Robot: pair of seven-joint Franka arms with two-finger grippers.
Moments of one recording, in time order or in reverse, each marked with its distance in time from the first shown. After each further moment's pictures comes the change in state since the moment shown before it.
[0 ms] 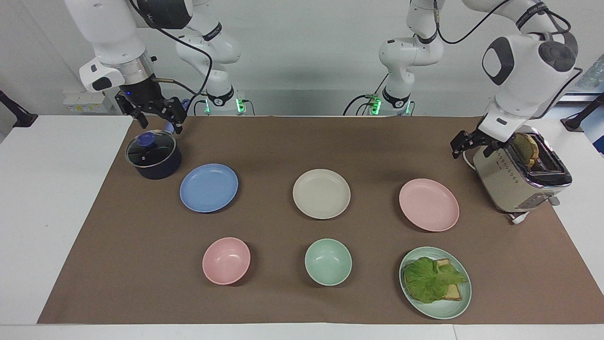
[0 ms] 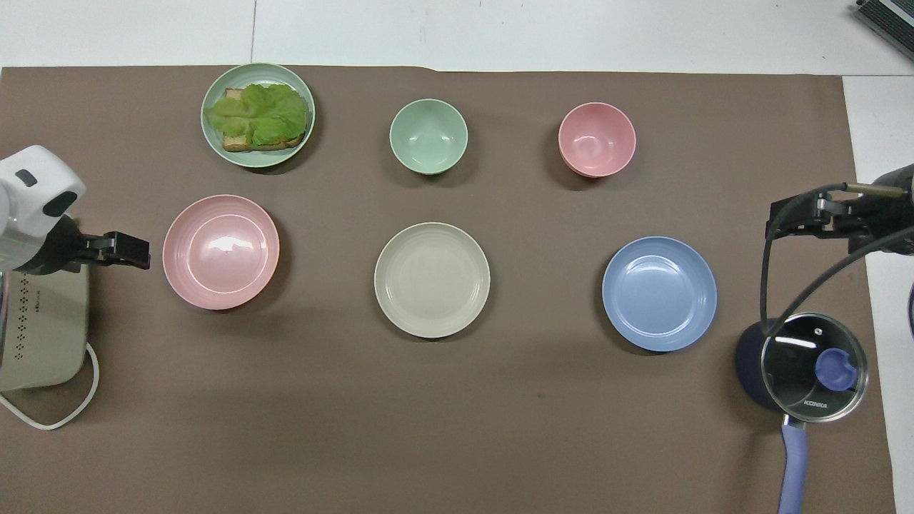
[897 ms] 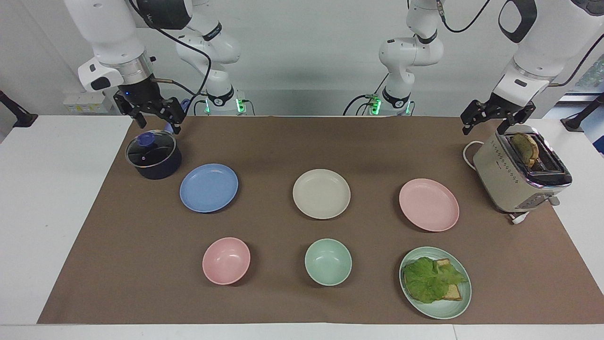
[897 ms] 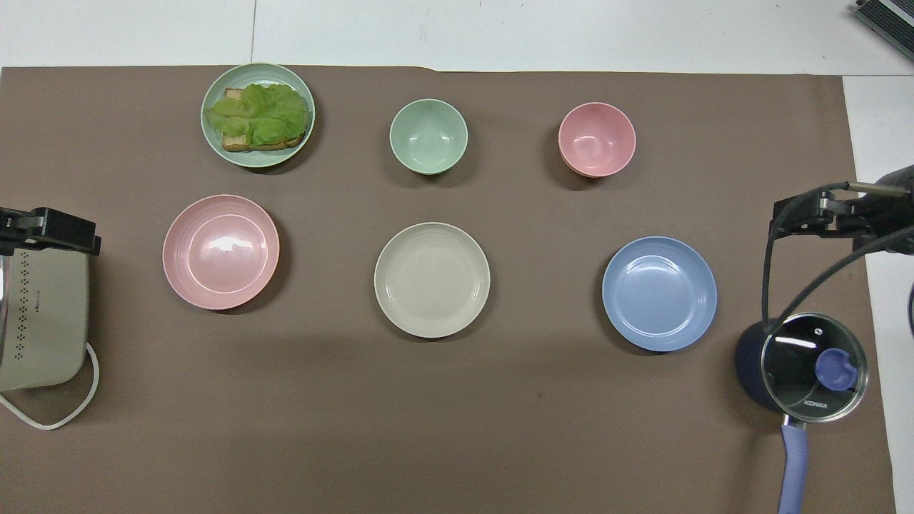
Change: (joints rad) left arm -0.032 -0.017 -0.010 0.336 0.000 -0.333 0.013; right arm -0.001 0.000 0.000 0.001 -0.012 -0.001 0.018
